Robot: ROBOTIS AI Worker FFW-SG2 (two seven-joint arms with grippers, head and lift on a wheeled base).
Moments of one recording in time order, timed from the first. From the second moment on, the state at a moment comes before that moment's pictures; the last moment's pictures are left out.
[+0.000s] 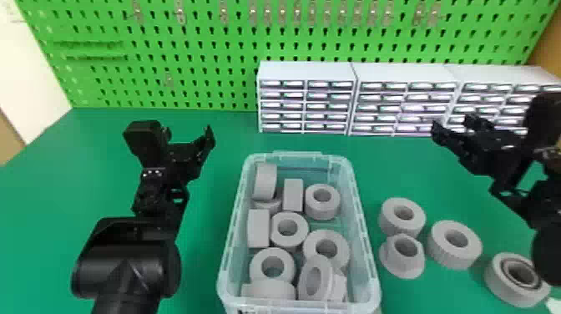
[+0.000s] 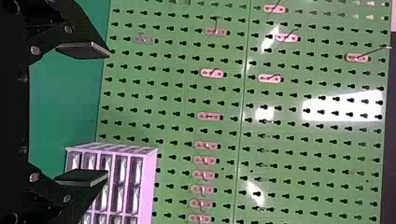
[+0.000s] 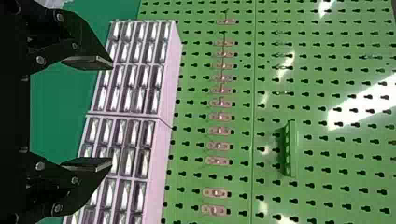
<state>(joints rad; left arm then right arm) -0.14 0.00 0.01 -1.56 0.08 0.06 0.00 -0.16 -0.23 -0.17 -1.73 -0.15 0.37 0.39</state>
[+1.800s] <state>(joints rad) -0.14 0.00 0.01 -1.56 0.08 0.05 0.00 -0.17 -0.22 -0.16 -1.73 -0.14 0.38 0.39</state>
